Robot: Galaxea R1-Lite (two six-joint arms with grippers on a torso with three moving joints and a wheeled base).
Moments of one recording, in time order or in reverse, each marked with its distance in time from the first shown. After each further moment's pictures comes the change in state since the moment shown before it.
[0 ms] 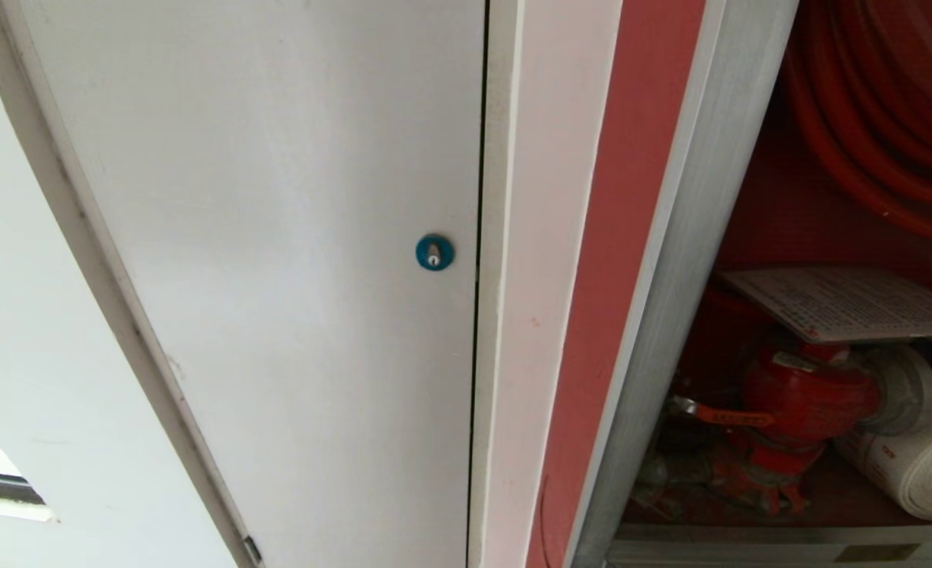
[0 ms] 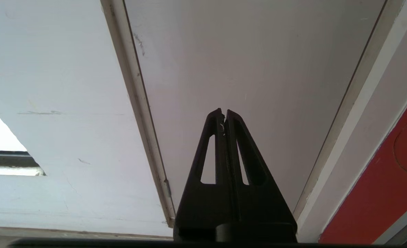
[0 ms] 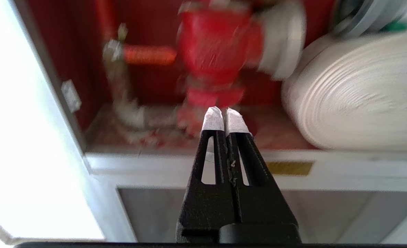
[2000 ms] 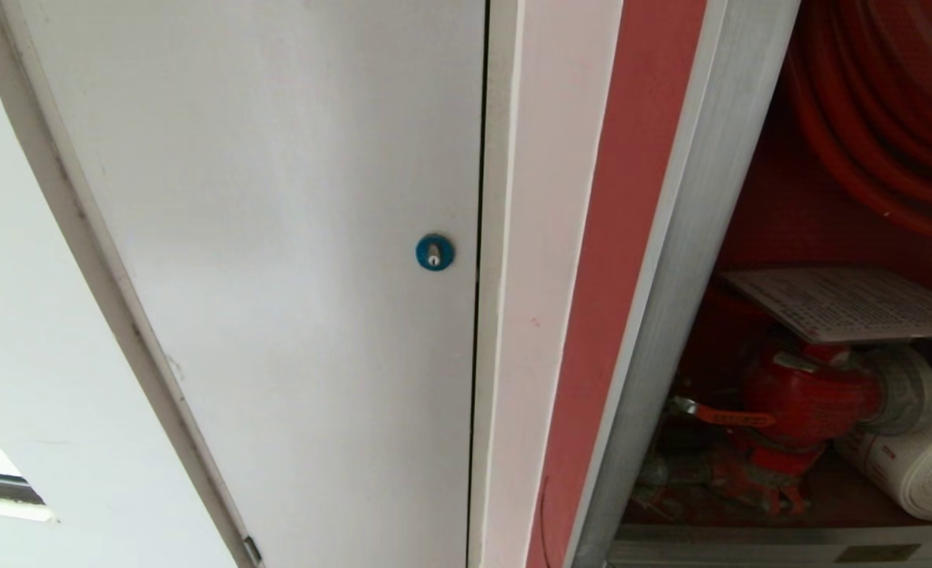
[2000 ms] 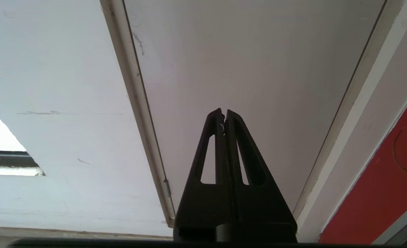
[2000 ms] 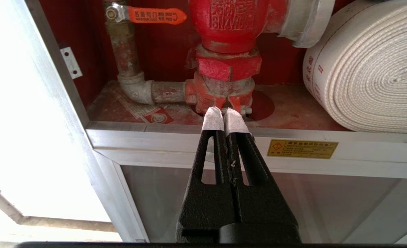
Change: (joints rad) left arm 0.000 0.000 0.000 0.000 0.000 0.000; right arm 0.001 -0.087 0.172 -0.039 0.055 0.008
